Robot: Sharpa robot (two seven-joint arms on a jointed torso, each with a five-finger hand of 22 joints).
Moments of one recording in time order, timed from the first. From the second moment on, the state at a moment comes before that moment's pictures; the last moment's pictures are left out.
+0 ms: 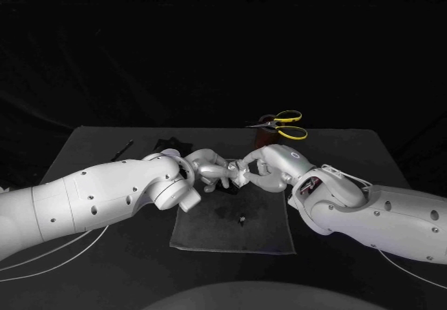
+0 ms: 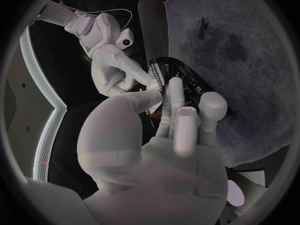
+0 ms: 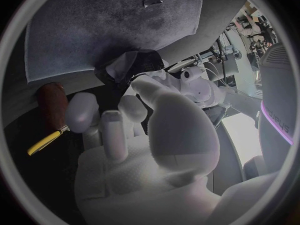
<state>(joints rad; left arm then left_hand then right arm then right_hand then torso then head) 1.16 -0.68 -0.10 1.51 -0.61 -0.23 -0.22 1.07 -0.17 0.96 0.00 0.05 0.92 0.07 0.78 0.21 1.16 0.01 0.80 0.31 1.46 -0.05 1.49 1.31 0.13 1.18 0.06 1.29 1.00 1.12 -0.82 -0.15 1.71 -1.55 -0.60 -0.24 1.20 -0.16 0.52 -0.07 0.12 0.94 0.15 0.17 0.30 1.37 0.05 1.00 1.21 1.47 -0.02 1.51 1.31 0.11 1.29 0.08 1.18 1.15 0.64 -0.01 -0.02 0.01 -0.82</state>
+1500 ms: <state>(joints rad) 1.16 -0.67 -0.10 1.51 -0.60 -0.23 -0.22 1.06 -0.17 0.96 -0.01 0.05 0.92 0.07 0.79 0.21 1.16 0.01 0.80 0.31 1.47 -0.06 1.49 1.30 0.13 1.18 0.06 1.29 1.00 1.12 -0.78 -0.15 1.70 -1.63 -0.46 -0.34 1.16 -0.19 0.44 0.01 0.10 0.96 0.14 0.15 0.29 1.37 0.05 1.03 1.22 1.46 -0.02 1.50 1.31 0.11 1.29 0.09 1.16 1.15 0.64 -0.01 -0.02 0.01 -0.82</state>
